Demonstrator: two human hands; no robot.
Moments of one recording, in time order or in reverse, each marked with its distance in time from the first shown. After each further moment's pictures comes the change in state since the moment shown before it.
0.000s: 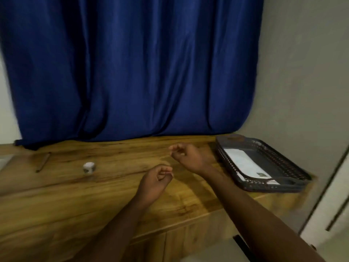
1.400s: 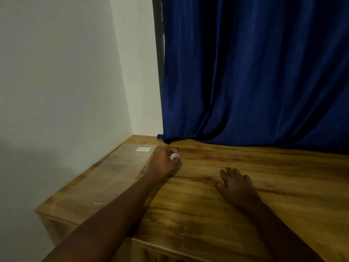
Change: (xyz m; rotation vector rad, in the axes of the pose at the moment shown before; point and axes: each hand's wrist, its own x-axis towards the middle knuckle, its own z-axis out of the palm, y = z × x) left_hand -0.041 -0.052 -0.303 0.582 0.573 -0.134; right_hand 0.047 -0.070 0.214 -0.509 -0.451 -0.144
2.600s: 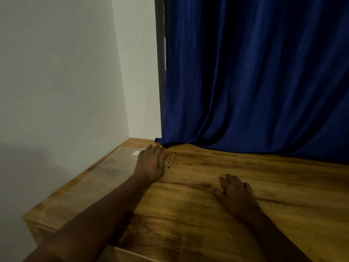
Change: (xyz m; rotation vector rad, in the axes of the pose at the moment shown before) left_hand 0.033 -0.052 -0.016 0.568 -0.053 0.188; right_hand 0.002 -0.002 0.001 -0.008 0.040 0.022
